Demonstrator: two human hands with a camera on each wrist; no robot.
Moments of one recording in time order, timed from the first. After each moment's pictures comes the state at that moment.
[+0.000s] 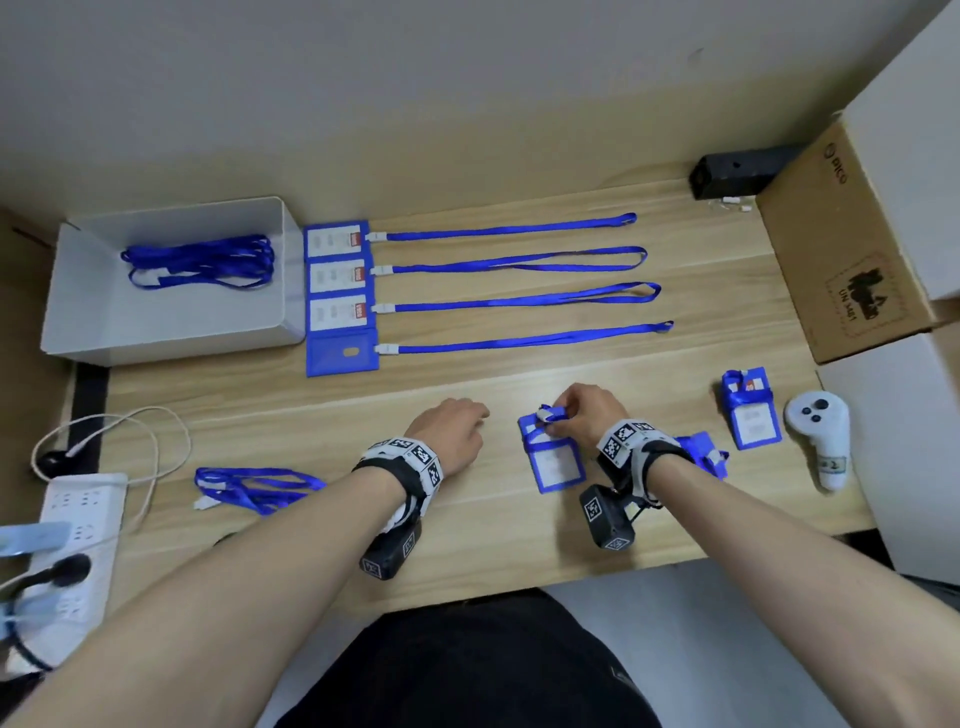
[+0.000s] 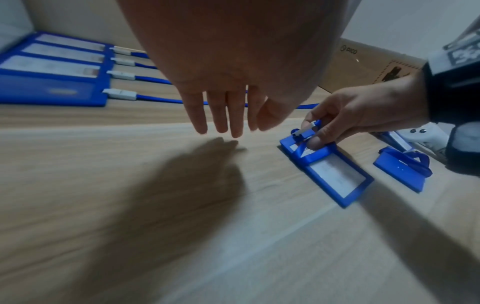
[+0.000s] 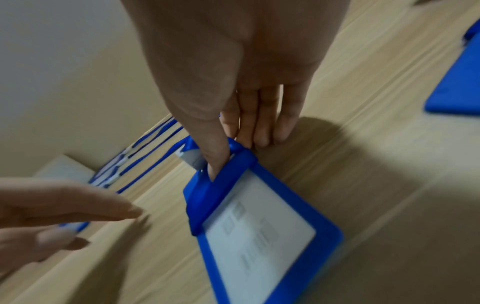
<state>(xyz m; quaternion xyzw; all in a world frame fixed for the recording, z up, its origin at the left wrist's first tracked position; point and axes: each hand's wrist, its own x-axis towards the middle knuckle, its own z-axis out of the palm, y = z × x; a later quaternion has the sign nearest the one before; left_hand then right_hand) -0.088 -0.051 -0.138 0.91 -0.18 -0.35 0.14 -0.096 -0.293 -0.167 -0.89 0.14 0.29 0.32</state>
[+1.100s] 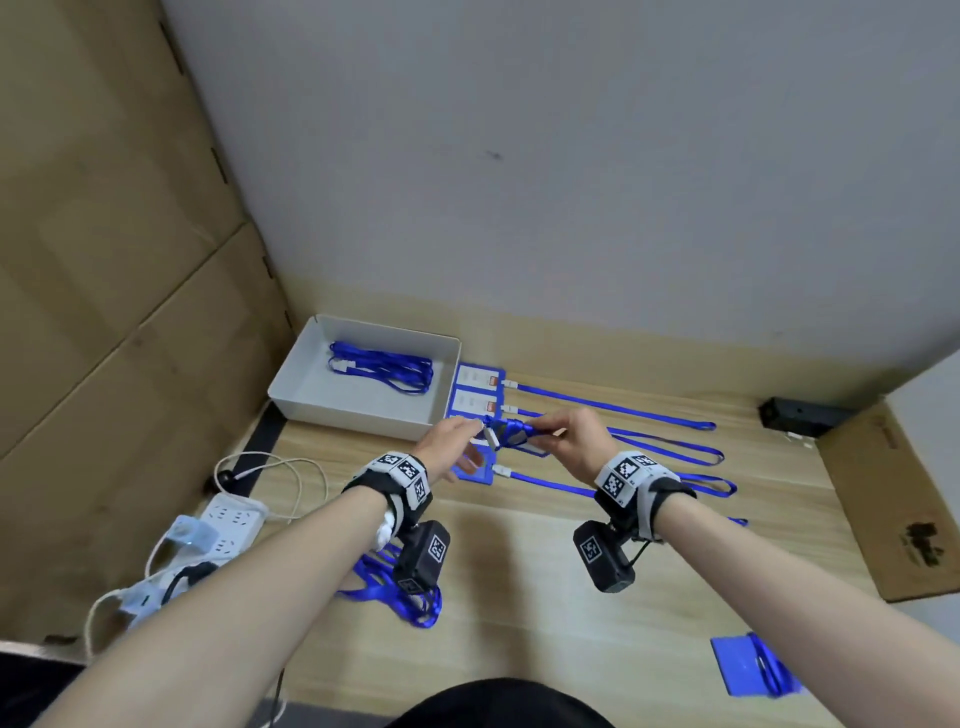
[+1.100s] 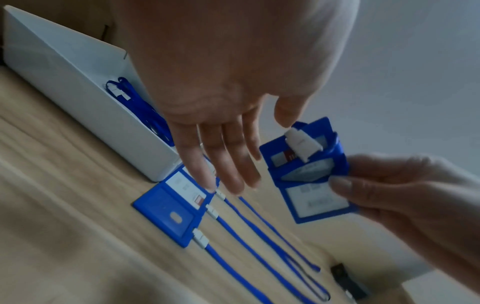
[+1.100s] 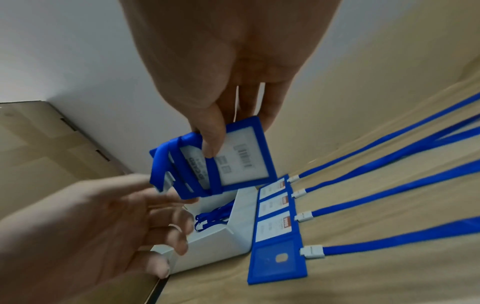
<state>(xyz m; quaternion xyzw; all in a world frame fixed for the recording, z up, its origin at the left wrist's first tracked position) -0.059 0.111 0.003 0.77 0.16 -0.21 0.58 -0.020 -0.098 0.017 -0.91 -0.17 0.12 0.36</state>
